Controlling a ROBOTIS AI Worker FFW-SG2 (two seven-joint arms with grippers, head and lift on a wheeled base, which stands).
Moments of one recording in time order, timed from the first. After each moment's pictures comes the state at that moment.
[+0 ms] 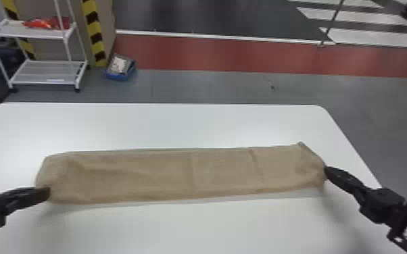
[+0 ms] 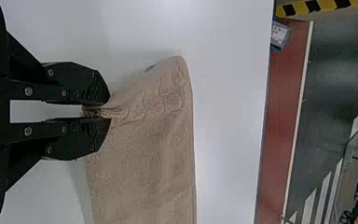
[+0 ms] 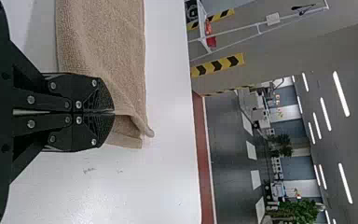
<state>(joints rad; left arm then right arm) 0.17 0.22 0.31 -2.14 -0.01 1.21 -0.67 0.19 -0.29 -0.50 -1.56 -0.26 0.31 0.80</state>
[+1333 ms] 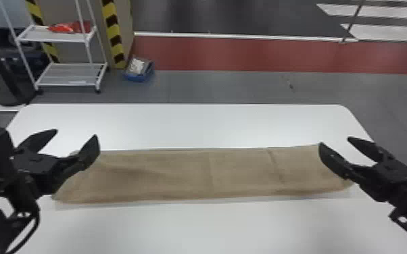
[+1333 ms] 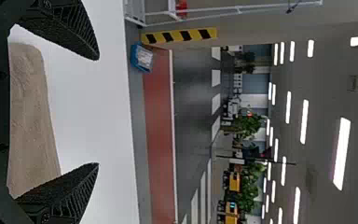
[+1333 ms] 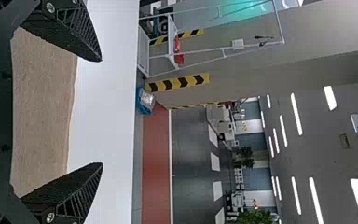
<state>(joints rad) 0.30 0.17 0.18 -2.09 0.18 0.42 -0.25 0.26 -0.15 -0.41 -2.00 -0.25 0.44 0.66</state>
